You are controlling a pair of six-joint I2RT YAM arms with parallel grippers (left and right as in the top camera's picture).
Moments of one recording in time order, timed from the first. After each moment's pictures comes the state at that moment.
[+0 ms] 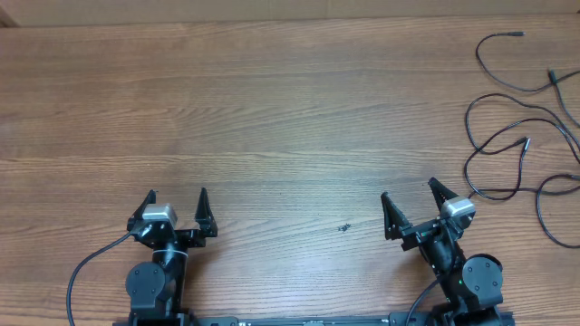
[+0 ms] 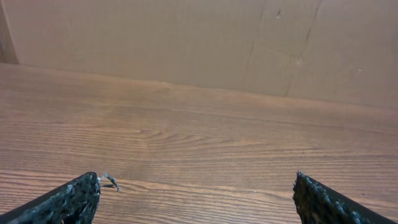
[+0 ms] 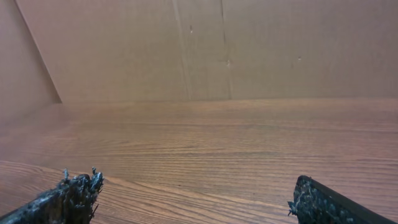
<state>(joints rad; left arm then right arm) 0.01 0.01 0.01 -0.08 0.02 -0.15 0.22 0.01 0.02 -0.02 -0.12 0.16</state>
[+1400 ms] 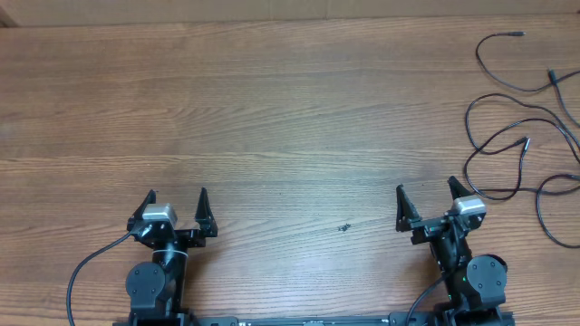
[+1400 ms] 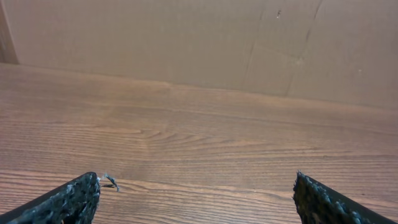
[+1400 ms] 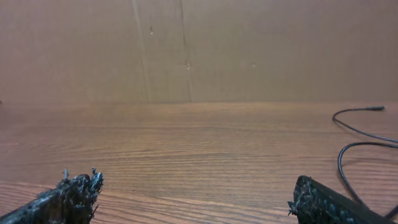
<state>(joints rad) 0.01 0.01 0.01 -0.08 0.02 -0.15 0.14 0.01 0.02 -0.03 -0.06 0.11</state>
